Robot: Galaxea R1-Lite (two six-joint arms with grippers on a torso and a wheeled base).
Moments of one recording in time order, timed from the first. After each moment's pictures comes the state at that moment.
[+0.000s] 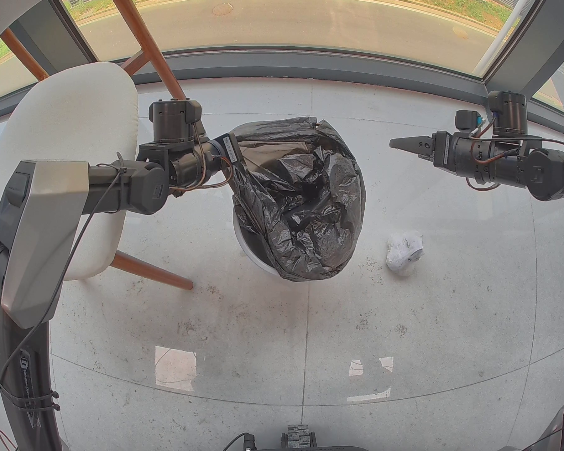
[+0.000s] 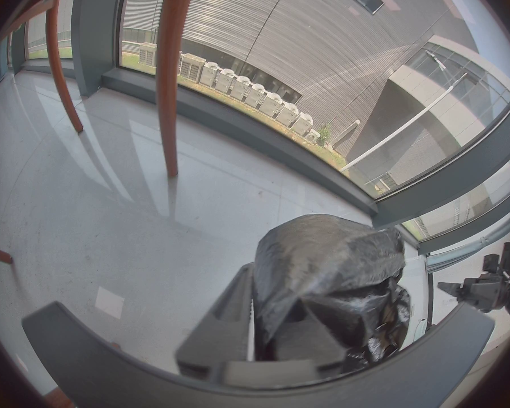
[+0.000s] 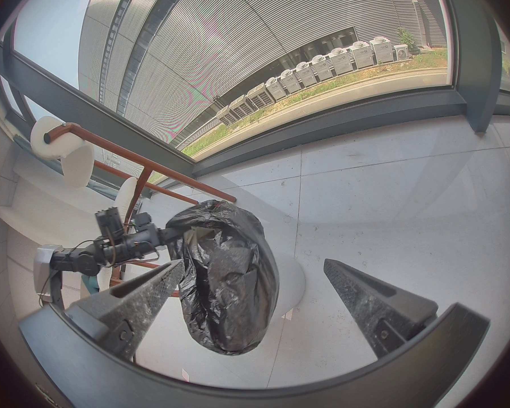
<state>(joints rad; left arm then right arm) -0.33 2.29 -1.86 -0.23 -0.02 -0.44 0.19 1.91 -1.45 -0.17 0.47 0.25</state>
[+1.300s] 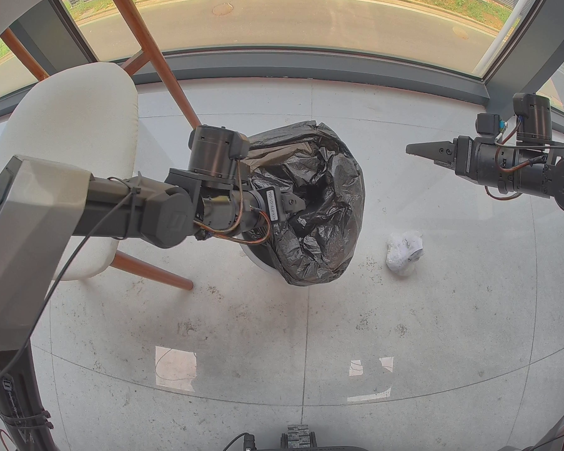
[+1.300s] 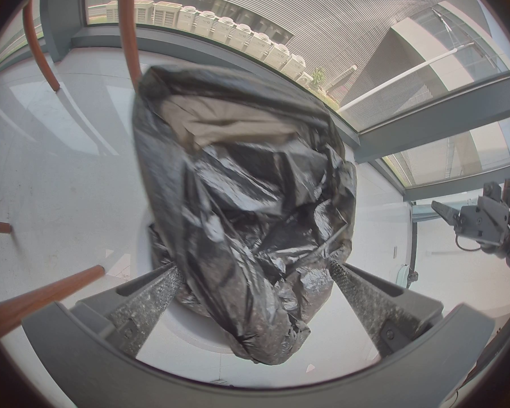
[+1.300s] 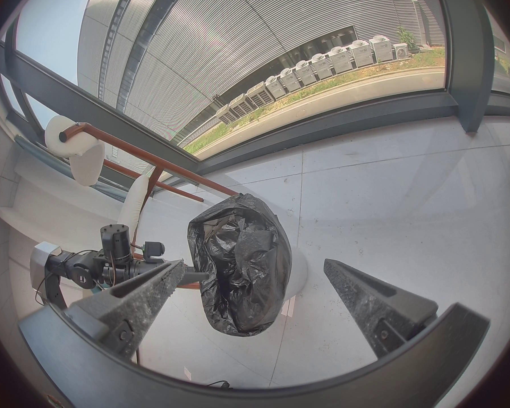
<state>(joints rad) -0.51 2.17 -1.61 -0.08 -0.05 -0.44 0.18 1.78 -1.30 -0.17 0.47 0.25</state>
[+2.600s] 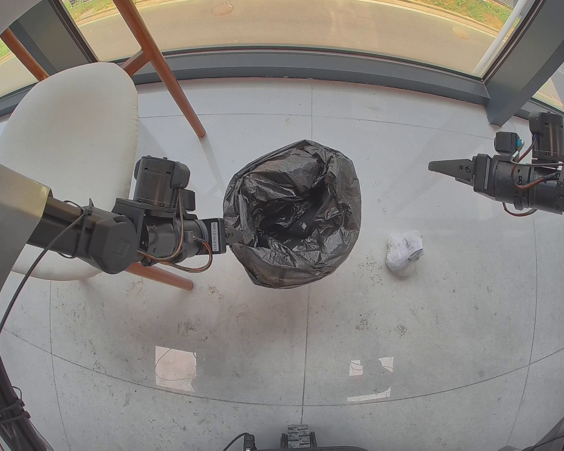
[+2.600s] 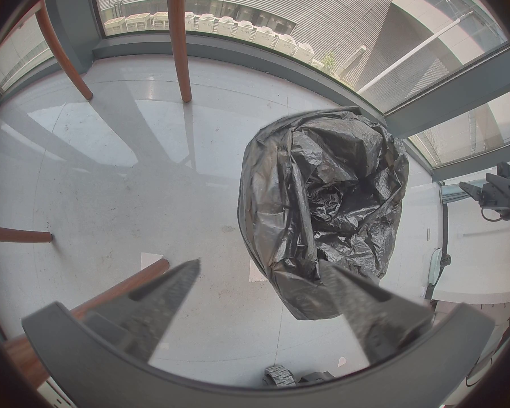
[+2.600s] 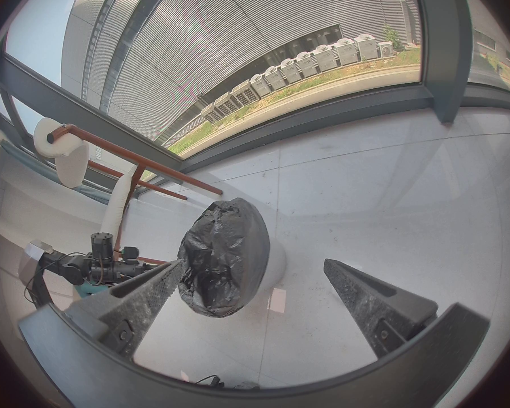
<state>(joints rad) -0.37 2.01 -1.24 -0.21 -0.04 -0.28 0.09 1.73 -1.16 -0.24 0.47 0.22</state>
